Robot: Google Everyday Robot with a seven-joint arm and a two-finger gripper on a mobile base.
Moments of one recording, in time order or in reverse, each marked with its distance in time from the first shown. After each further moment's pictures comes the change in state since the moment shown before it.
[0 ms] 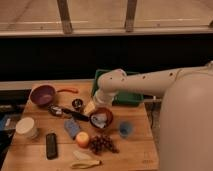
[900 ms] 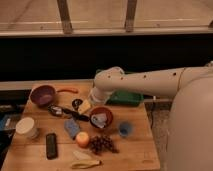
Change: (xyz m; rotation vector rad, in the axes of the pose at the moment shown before) arm -0.017 0.036 -0.026 -0.041 -0.079 -0.128
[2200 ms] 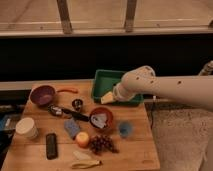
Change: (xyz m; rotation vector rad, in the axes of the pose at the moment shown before) arm 0.032 -0.101 -0.075 0.160 -0.166 0.294
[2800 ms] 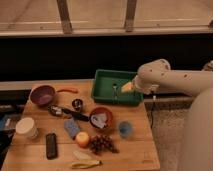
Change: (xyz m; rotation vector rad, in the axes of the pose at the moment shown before) arm -0.030 -0.116 0.005 0.157 -0.026 0.191
